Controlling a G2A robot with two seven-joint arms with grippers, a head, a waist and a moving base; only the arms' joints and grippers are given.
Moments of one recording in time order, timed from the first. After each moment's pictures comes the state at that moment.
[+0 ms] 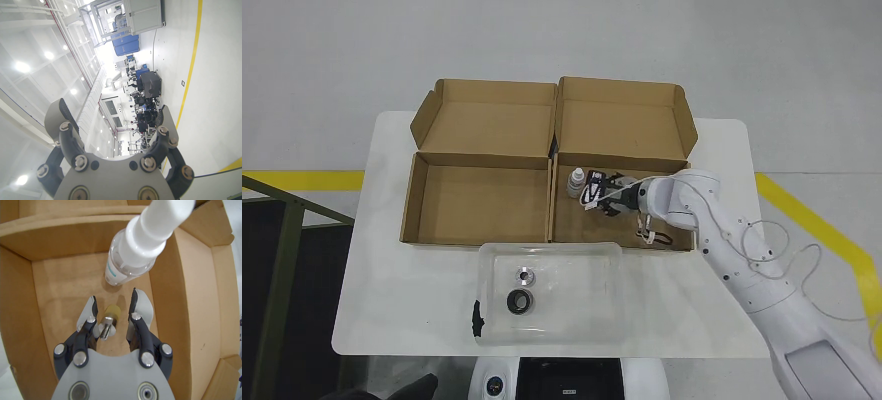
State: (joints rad) left arm -0.29 -0.19 -0.48 -1.38 1.96 -0.31 0.15; right arm -0.75 -1.16 0.89 -1.38 -1.36 -0.79 0.47
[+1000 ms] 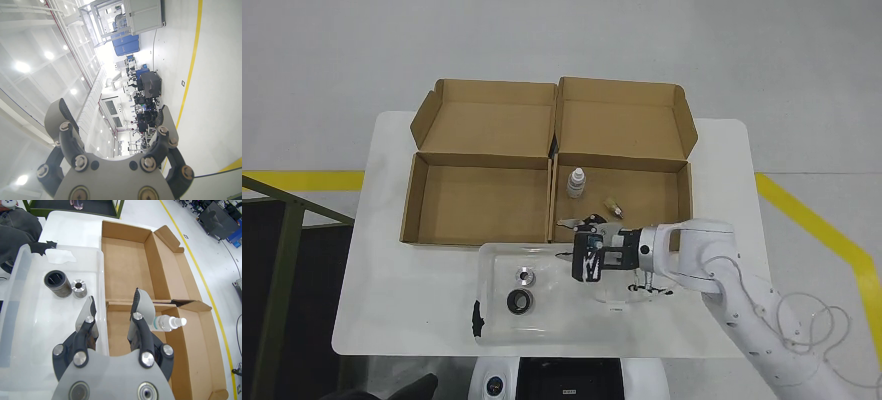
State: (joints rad) left arm -0.29 -0.19 -0.48 -1.38 1.96 -0.31 0.15; right arm -1.07 -1.10 1.00 -1.92 -1.33 -0.88 0.38
